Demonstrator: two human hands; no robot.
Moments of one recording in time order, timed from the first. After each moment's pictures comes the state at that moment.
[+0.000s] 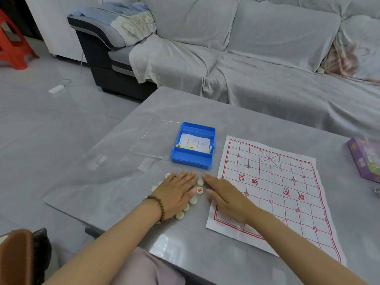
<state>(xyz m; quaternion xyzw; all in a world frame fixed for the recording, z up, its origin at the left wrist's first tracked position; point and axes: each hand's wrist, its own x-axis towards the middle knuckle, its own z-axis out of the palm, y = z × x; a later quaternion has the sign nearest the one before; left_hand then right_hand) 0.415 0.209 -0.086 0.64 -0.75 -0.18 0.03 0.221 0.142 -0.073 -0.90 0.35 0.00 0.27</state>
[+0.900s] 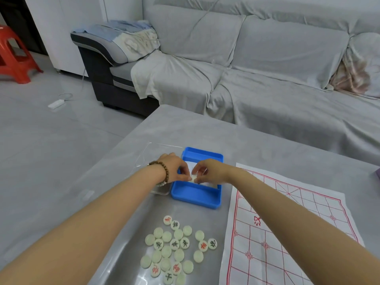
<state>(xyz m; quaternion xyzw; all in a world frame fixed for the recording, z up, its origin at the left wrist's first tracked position) 0.501 0.049 -0.057 0.68 -0.71 -0.19 0.03 0.340 -0.014 -0.047 -0.86 0.39 0.09 0.32</state>
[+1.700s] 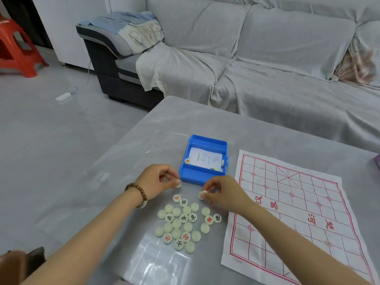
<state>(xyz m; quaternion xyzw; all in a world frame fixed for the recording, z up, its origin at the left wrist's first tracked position) 0.502 0.164 -0.070 0.69 -0.53 -0.35 0.34 0.290 0.095 -0.058 -0.78 0.46 -0.09 0.43</state>
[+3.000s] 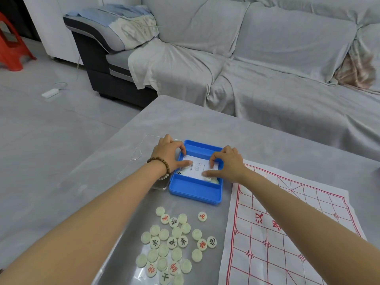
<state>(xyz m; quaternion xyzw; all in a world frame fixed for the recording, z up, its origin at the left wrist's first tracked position) 0.499 0.036 -0.075 0.76 -0.60 -0.15 0.21 0.307 -0.029 -0.066 -0.87 0.47 -0.01 0.16</state>
